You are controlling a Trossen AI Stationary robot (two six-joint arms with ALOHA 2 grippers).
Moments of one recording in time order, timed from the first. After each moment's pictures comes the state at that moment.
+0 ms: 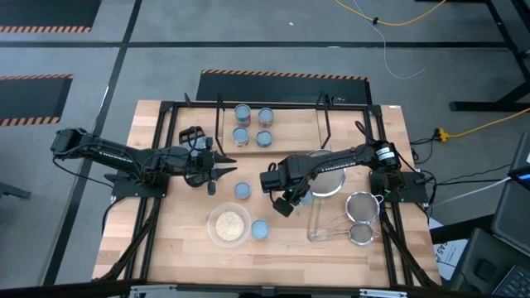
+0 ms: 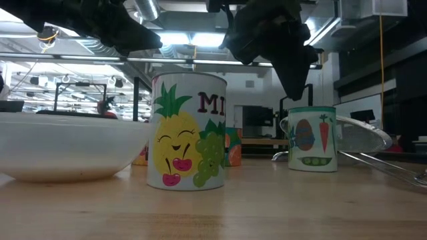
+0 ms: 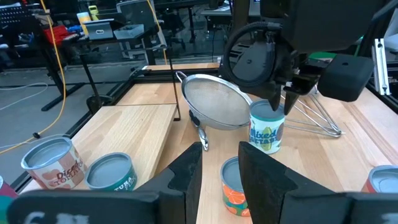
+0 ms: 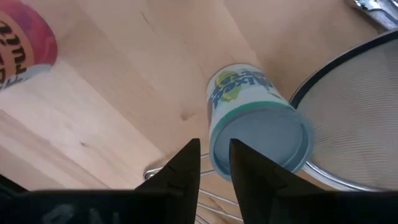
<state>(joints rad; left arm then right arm) -0.10 0.90 0.41 0.32 -0.27 0.03 0.15 2.05 1.78 -1.38 -0.13 0.79</state>
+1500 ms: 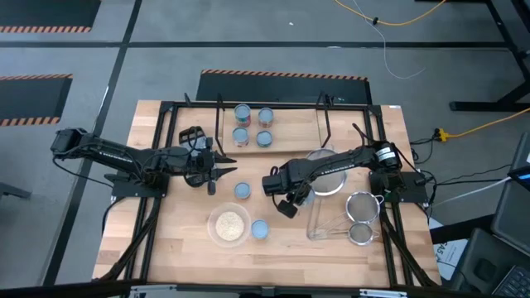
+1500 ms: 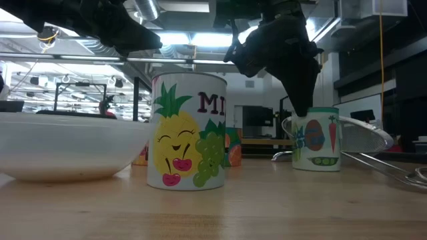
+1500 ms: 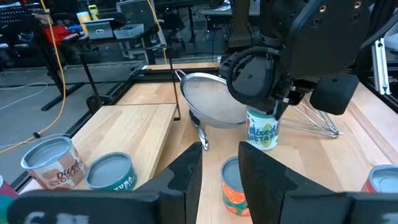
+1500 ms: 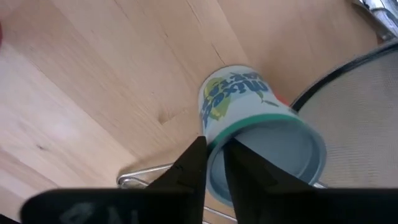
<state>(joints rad) -0.10 0.90 0.41 0.32 -0.27 0.03 0.16 2.05 1.67 -1.31 -0.08 0.75</state>
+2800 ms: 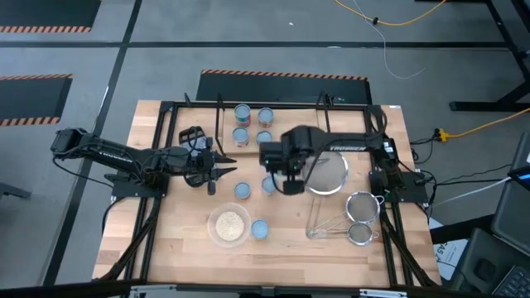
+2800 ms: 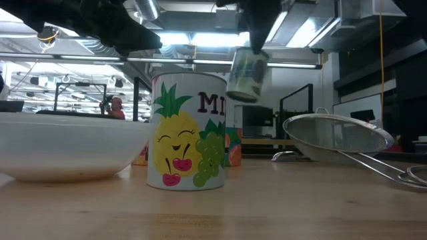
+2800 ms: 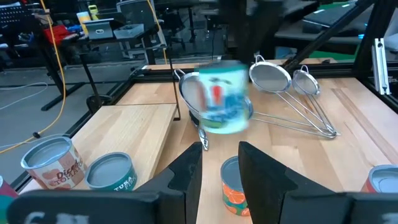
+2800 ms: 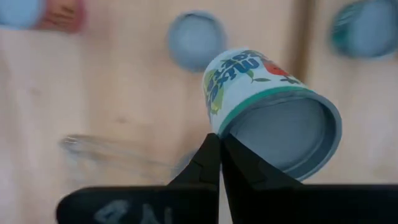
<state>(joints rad) -0.10 0.90 0.41 0.32 -0.27 0.03 0.06 2.05 2.15 -1.57 0.05 0.02</state>
